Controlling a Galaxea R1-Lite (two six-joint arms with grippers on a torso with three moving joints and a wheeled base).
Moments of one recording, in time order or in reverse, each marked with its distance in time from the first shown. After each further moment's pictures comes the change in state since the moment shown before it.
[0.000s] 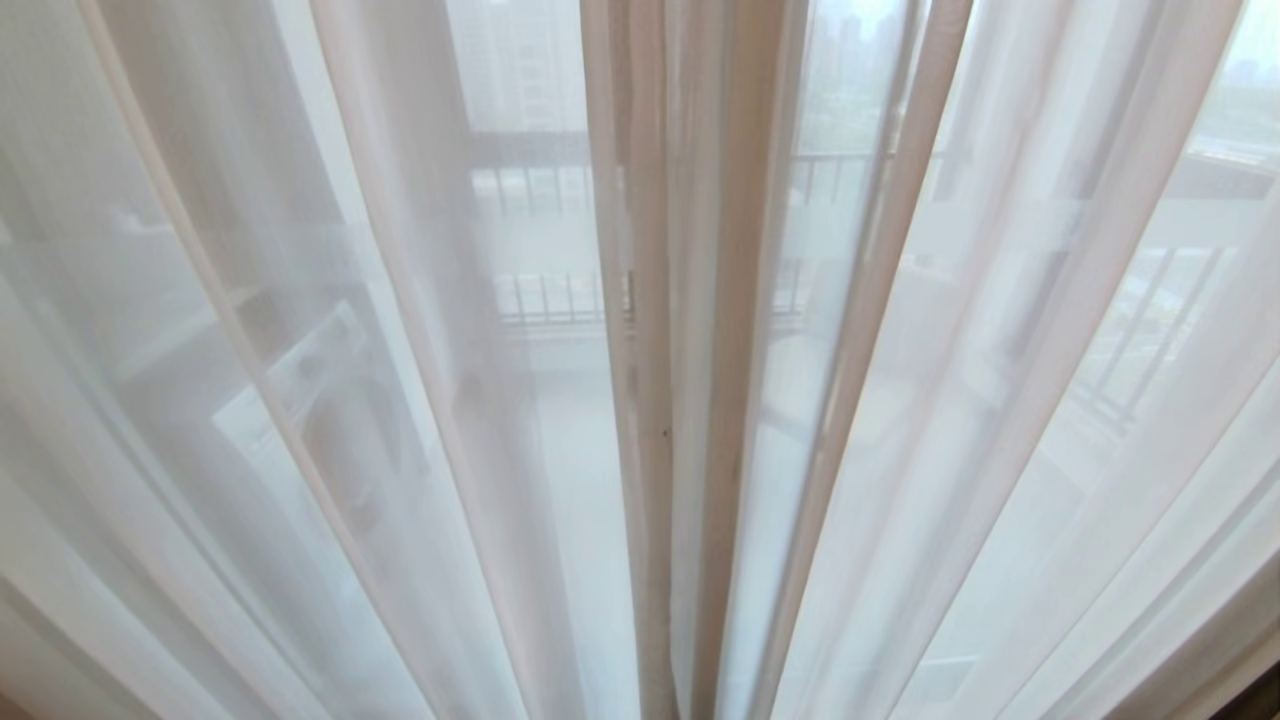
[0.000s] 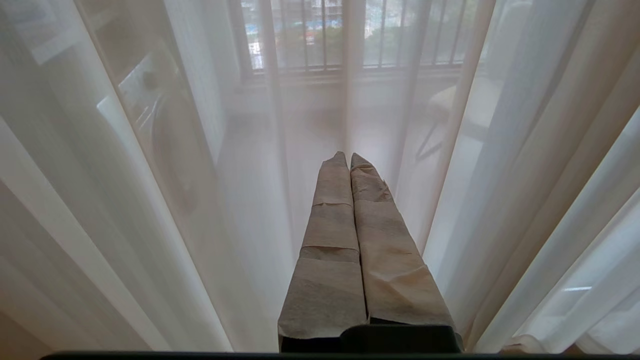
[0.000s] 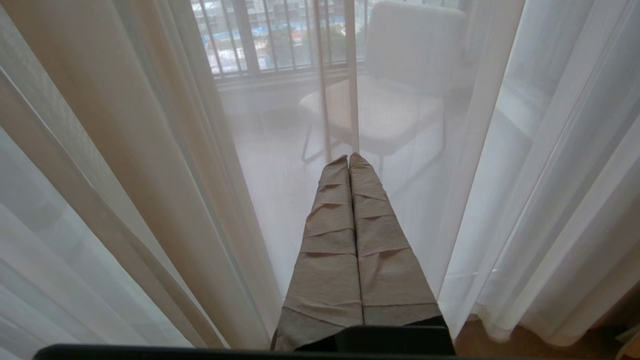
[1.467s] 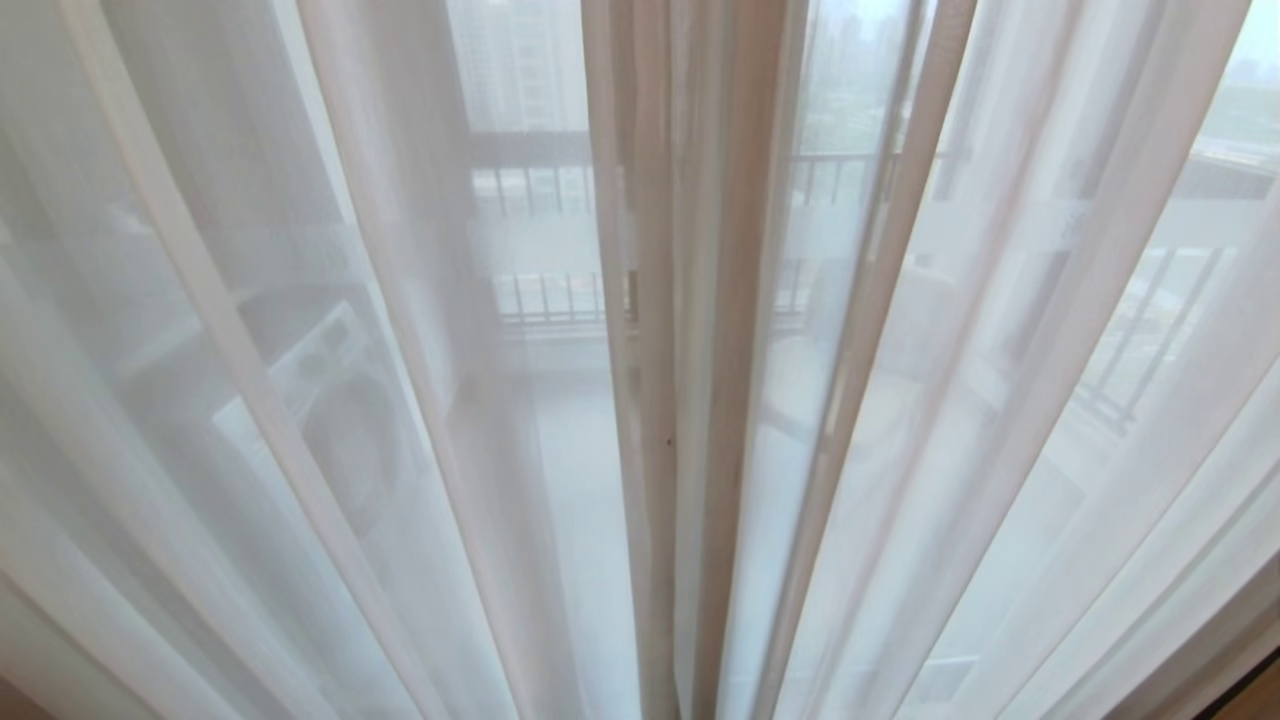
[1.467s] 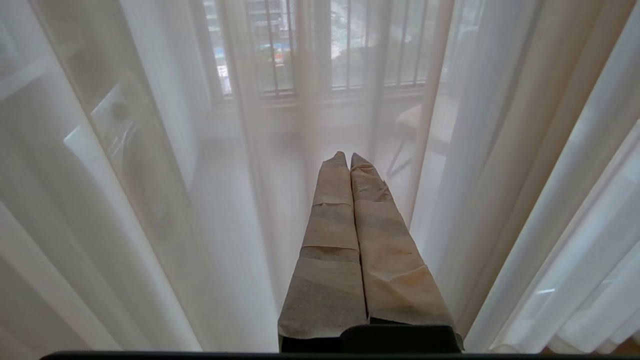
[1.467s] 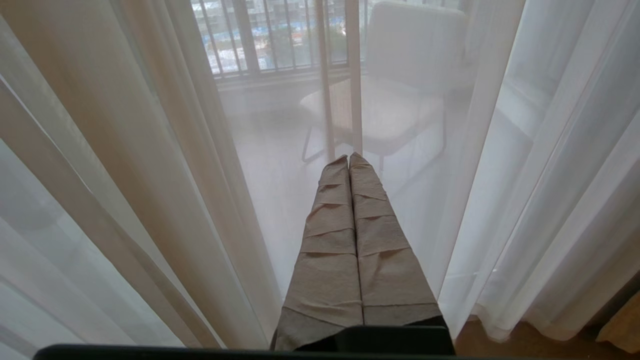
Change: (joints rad) left arm 0.000 0.016 -0.090 0.028 -0.086 -0.011; right arm 0.000 0.000 0.000 0.000 0.000 0.000
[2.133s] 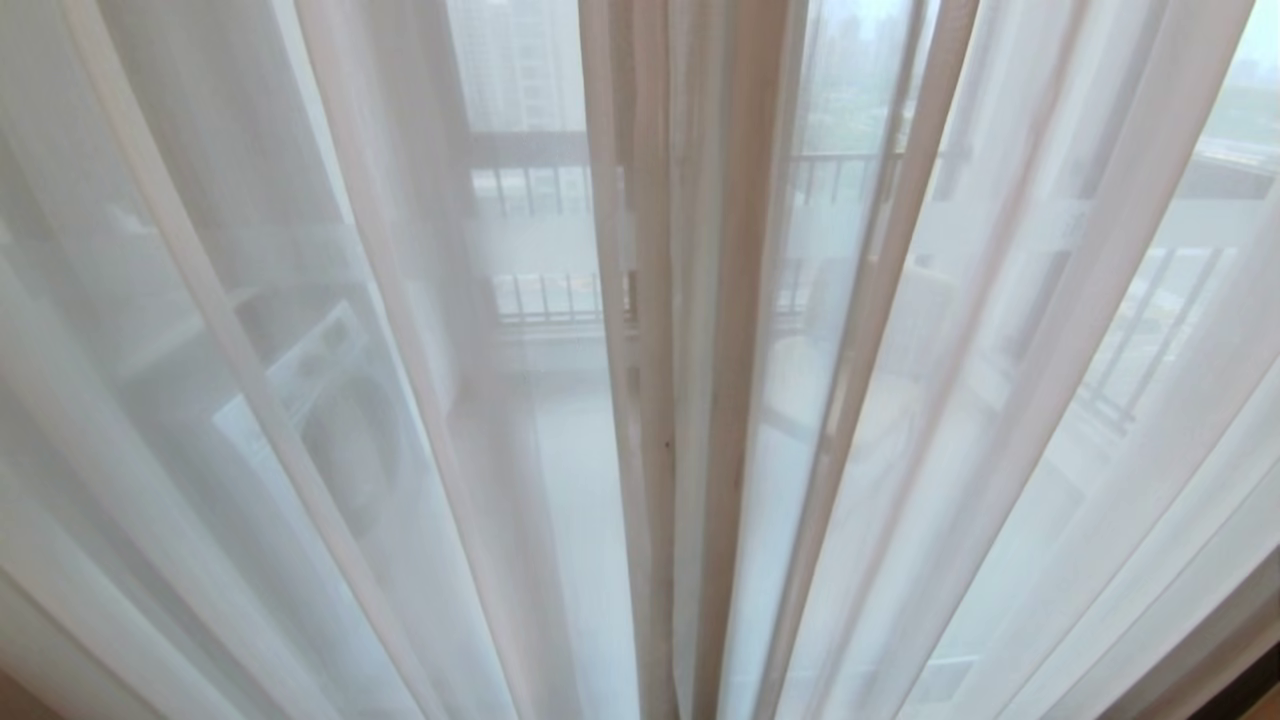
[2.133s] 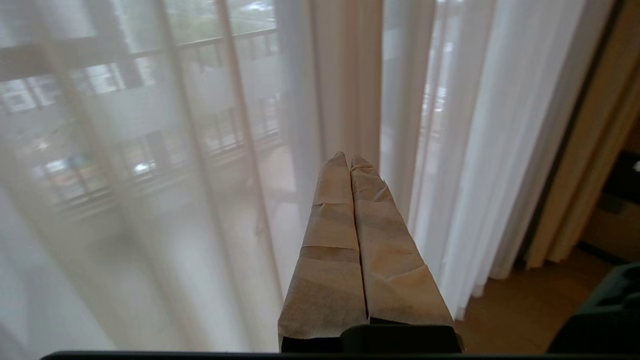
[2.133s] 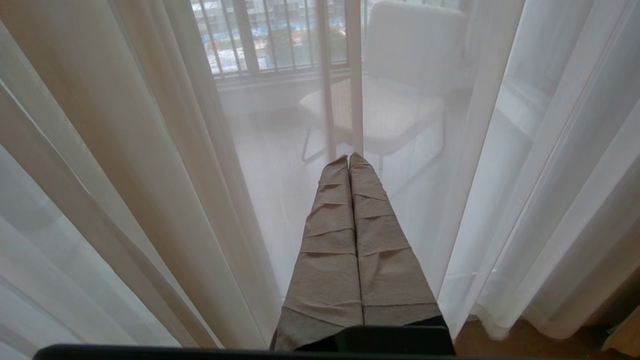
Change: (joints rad) left arm -0.198 0.498 -0.552 -0.047 -0.317 -0.021; right arm 0.000 0.000 0.000 0.000 0.000 -0.001
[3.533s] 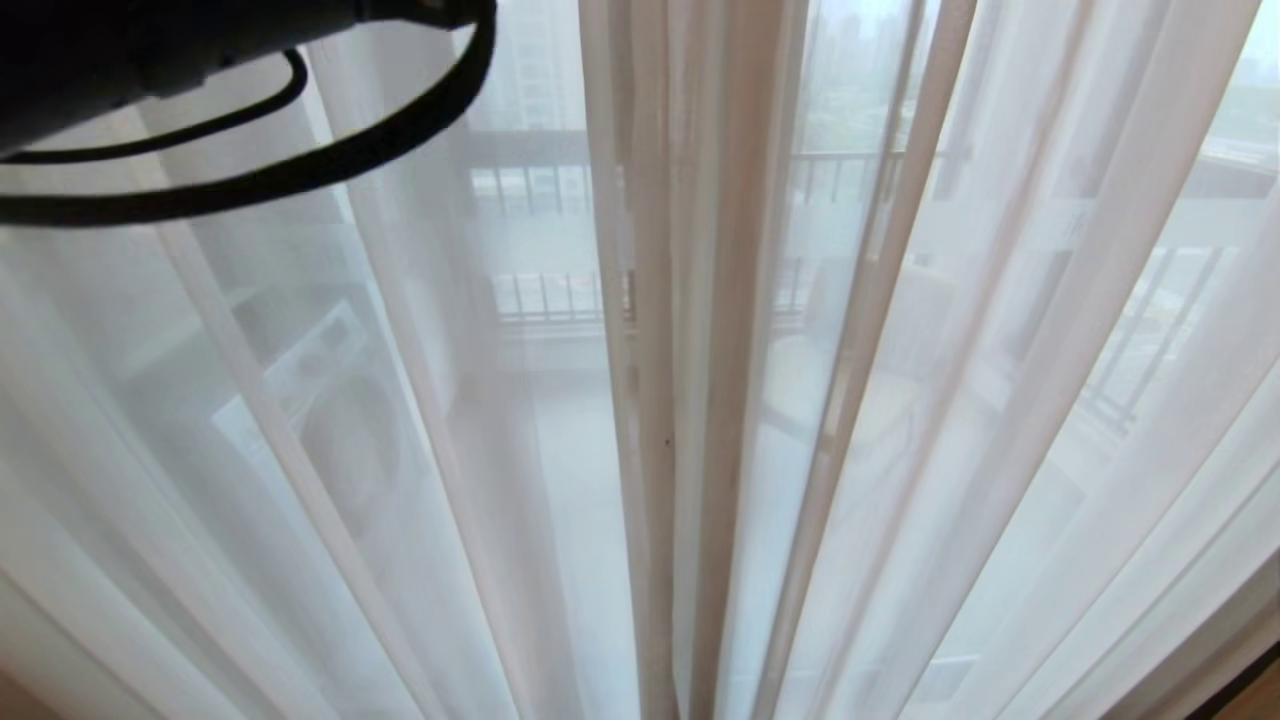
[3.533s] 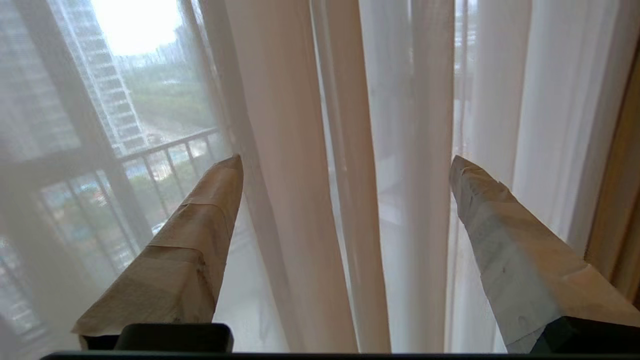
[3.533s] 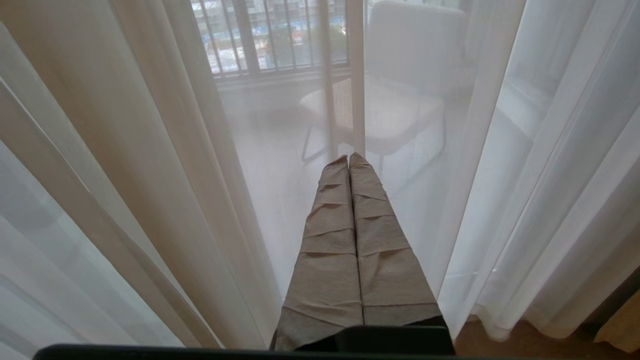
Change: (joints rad) left arm -0.586 0.945 -0.766 -0.323 0.481 0.168; right arm 0.000 0.000 0.000 0.000 0.000 0.000
